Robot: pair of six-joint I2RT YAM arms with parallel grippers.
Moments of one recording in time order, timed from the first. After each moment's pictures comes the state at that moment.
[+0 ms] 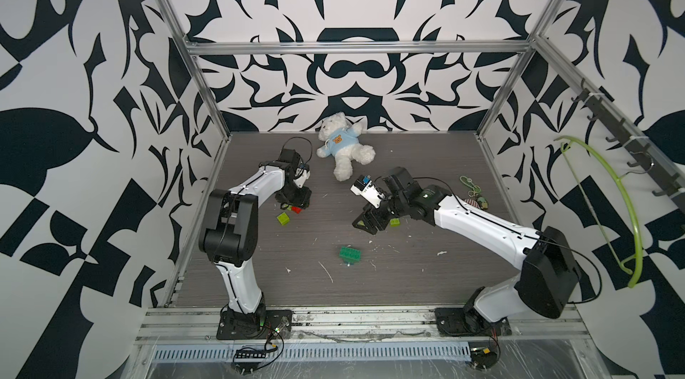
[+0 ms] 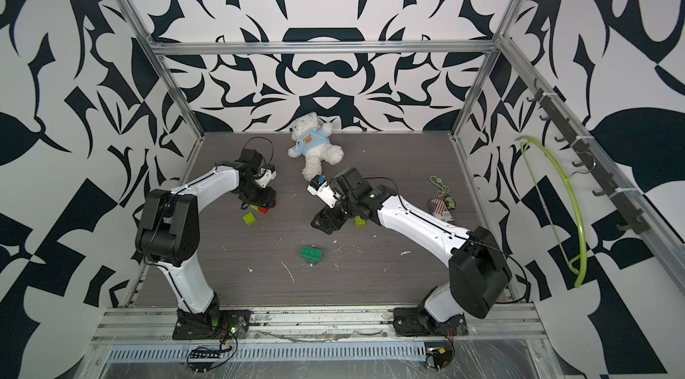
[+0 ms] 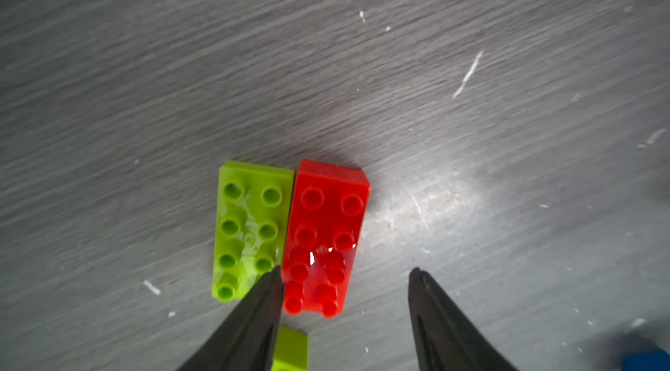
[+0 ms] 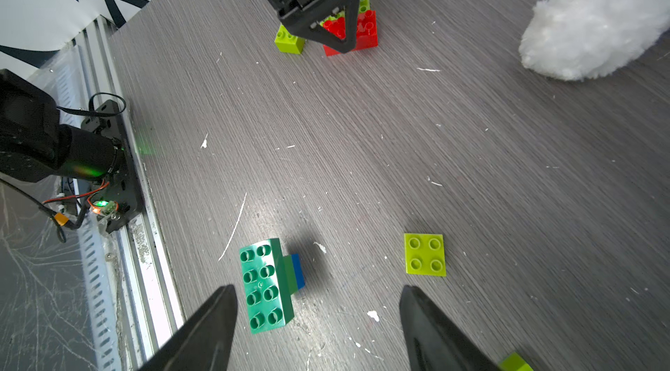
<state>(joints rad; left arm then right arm) -0.24 1.87 1.29 -0.78 0.12 0.13 0.71 1.49 1.12 -0.51 -0.43 -0.06</state>
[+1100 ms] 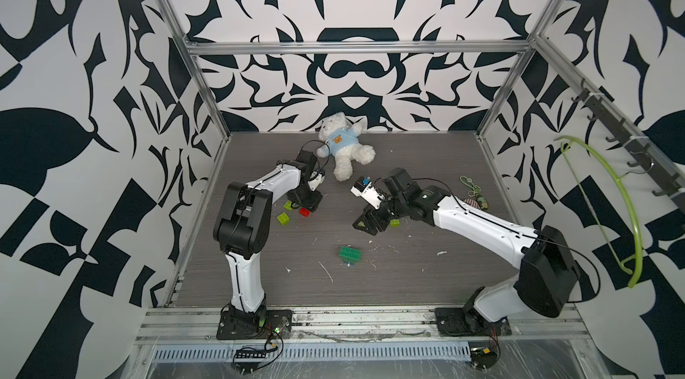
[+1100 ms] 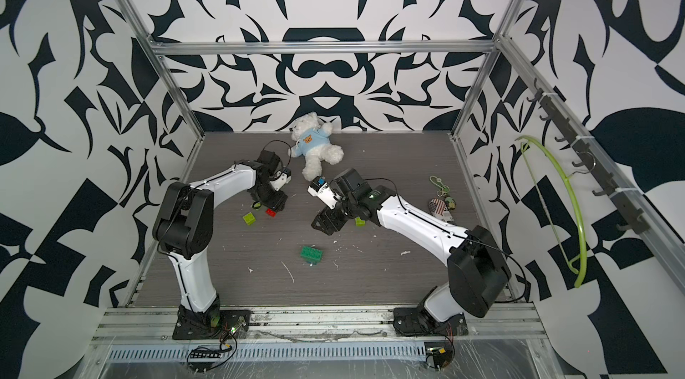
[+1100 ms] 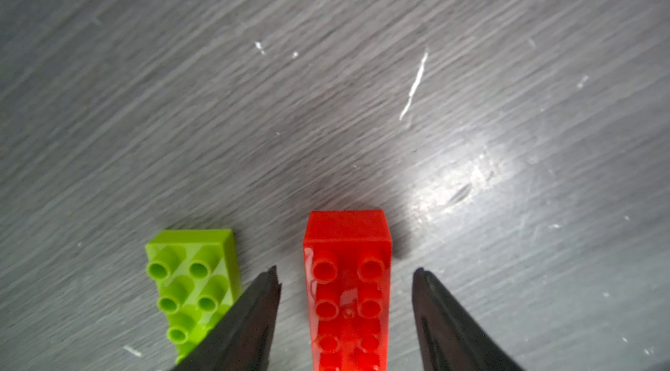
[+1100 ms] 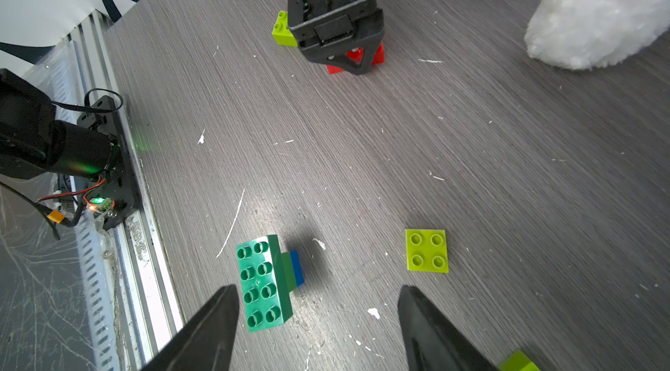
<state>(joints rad) -0.35 1.94 1.36 -0.80 0.03 0.23 0.71 1.49 1.11 -0.51 -0.42 -0.06</state>
